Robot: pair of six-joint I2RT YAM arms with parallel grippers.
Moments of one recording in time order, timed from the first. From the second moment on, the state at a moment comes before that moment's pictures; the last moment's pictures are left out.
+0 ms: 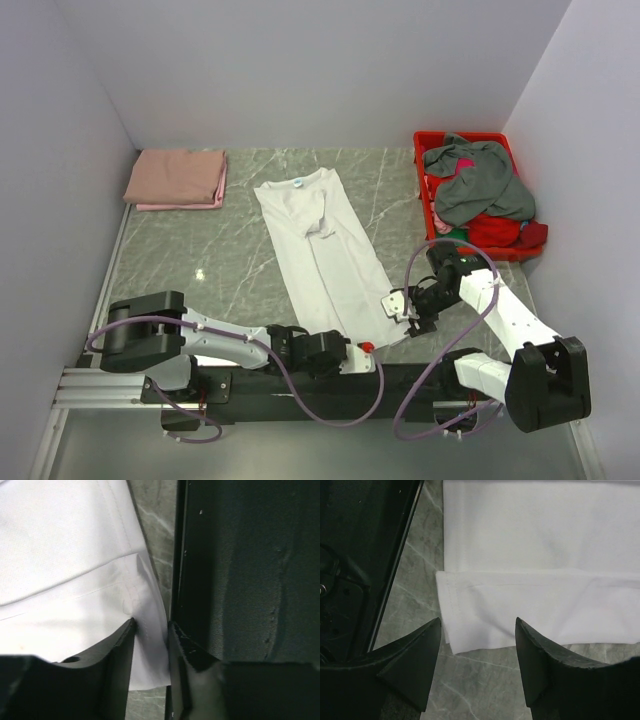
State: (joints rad) left arm -1.46 1.55 0.69 0.00 -0.14 0.17; right arm 0.19 1.12 0.67 -1.13 -0.71 -1.78
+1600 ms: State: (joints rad) left arm -1.34 1.47 0.67 0.01 -0.04 0.19; right arm 0.58 1.18 0.55 -0.88 -0.40 -1.55
